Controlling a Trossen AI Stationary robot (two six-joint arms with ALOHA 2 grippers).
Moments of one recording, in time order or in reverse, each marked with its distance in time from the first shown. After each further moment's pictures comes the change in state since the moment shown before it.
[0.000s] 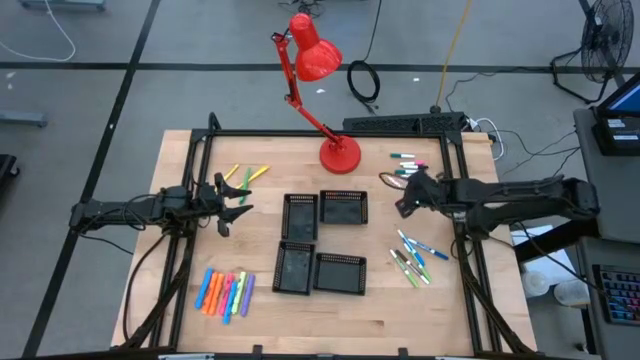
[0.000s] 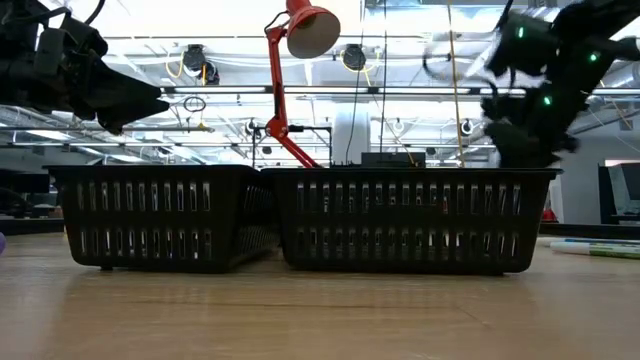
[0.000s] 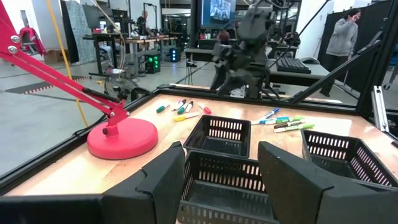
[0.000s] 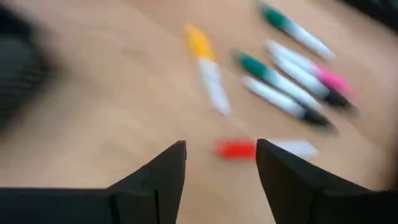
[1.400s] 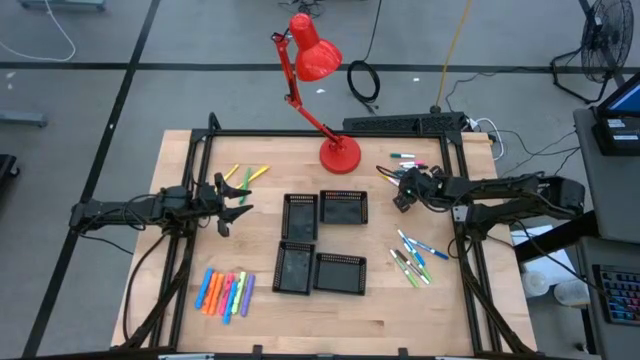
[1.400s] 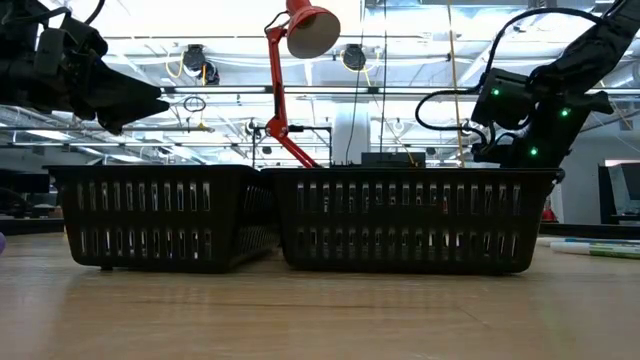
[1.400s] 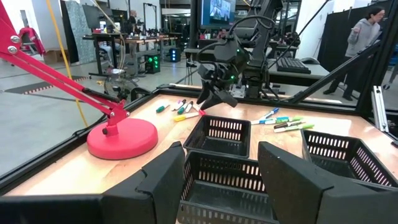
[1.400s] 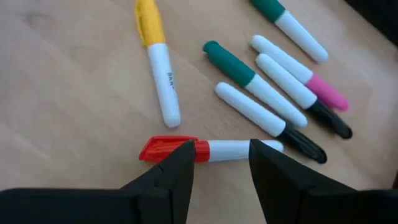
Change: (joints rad) left arm 0.000 0.000 0.000 0.000 0.000 0.000; right arm -0.181 0.202 -0.138 0.405 -0.032 -0.387
